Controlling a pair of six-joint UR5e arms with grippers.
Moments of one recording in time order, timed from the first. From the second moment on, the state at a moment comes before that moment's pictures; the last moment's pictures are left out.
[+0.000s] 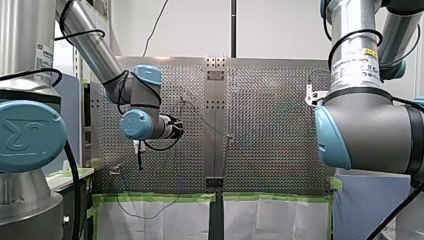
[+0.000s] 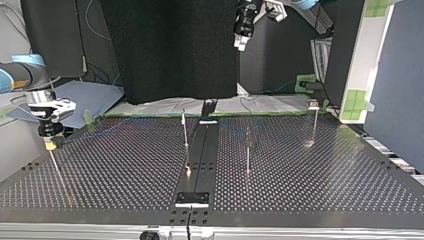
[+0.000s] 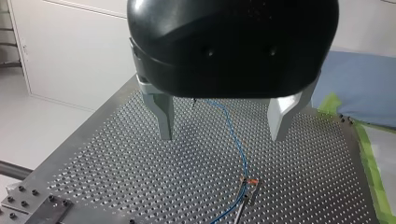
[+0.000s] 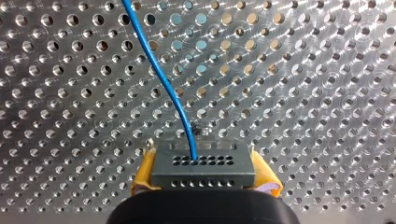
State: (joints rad) left arm -0.71 -1.62 -2.44 -2.30 -2.03 -1.85; right arm 1.47 -1.07 1.47 -0.43 1.06 1.60
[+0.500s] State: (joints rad) left arm -0.72 -1.62 -2.44 -2.30 -2.03 -1.85; right arm 1.47 -1.07 1.48 -0.42 1.02 1.60
